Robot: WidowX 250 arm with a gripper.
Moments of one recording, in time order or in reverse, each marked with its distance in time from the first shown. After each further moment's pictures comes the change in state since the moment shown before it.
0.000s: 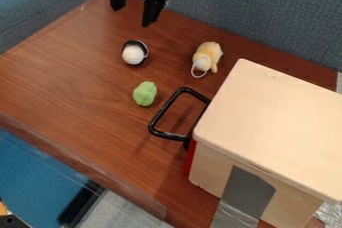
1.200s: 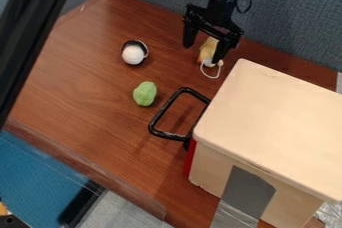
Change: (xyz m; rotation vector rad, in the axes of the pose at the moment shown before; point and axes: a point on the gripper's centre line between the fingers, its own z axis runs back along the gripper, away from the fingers) arm 0.076 -0.108 -0.057 -0.019 0.062 -0.045
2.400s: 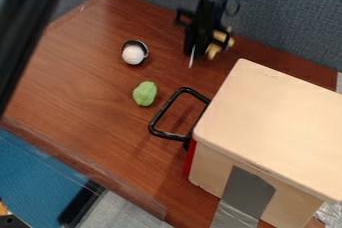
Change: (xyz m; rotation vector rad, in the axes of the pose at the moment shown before) arm -0.007 0.013 0.015 -0.037 -0.045 -0.003
